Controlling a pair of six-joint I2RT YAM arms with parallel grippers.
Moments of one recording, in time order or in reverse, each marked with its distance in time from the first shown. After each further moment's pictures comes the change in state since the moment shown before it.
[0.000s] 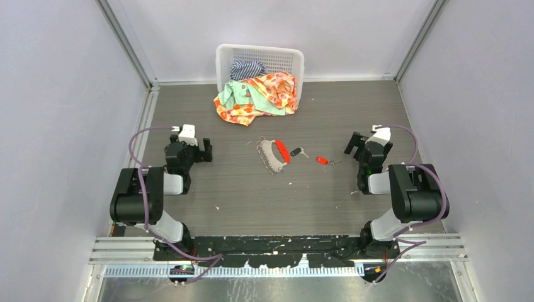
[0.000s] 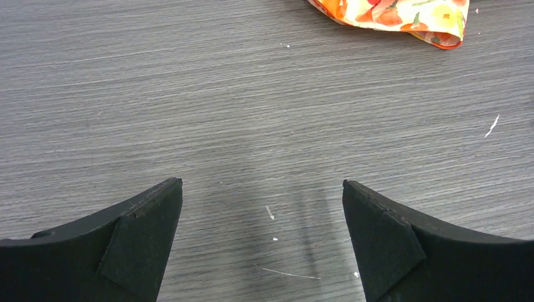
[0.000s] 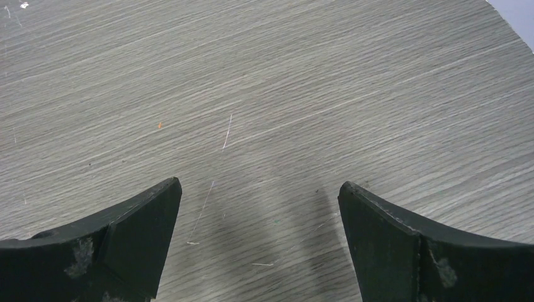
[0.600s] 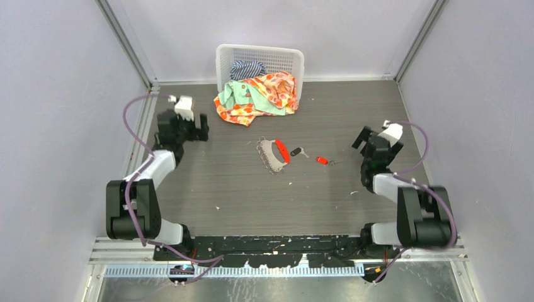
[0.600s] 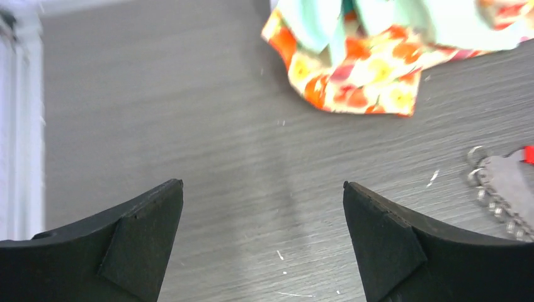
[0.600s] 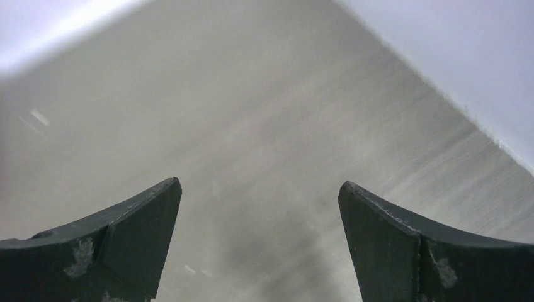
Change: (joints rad) left arm 0.003 -0.138 0.430 -0.702 0.032 0.045; right arm 0.003 -0.237 0.085 -0.351 0.175 0.113
